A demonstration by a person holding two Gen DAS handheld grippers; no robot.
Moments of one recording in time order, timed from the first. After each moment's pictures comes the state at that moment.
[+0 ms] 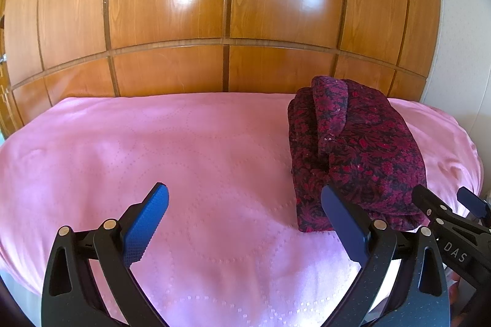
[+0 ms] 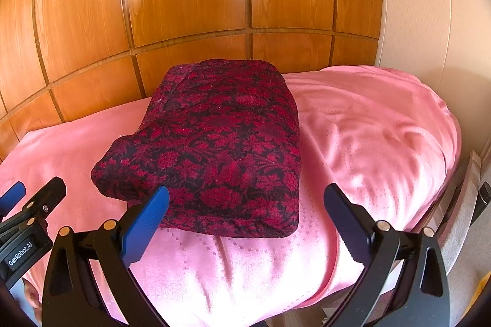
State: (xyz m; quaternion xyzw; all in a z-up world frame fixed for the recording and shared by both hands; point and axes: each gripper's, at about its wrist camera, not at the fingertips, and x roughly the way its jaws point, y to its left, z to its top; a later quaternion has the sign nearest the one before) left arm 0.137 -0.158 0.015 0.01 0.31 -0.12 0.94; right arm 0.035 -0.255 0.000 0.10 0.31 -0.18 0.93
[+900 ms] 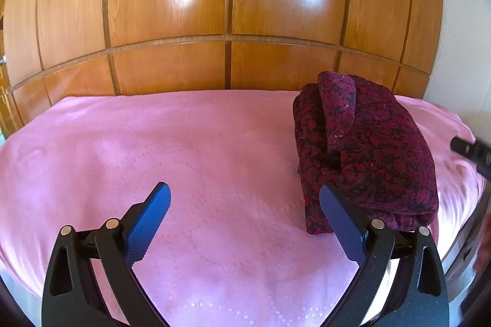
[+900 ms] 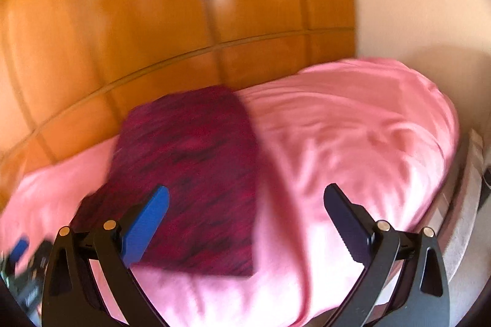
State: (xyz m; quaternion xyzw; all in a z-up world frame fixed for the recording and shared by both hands) left arm 0.150 -0.157 0.006 0.02 0.32 -0.11 0.94; right arm 0.045 -0.348 0.014 0.18 0.28 -0.25 0.91
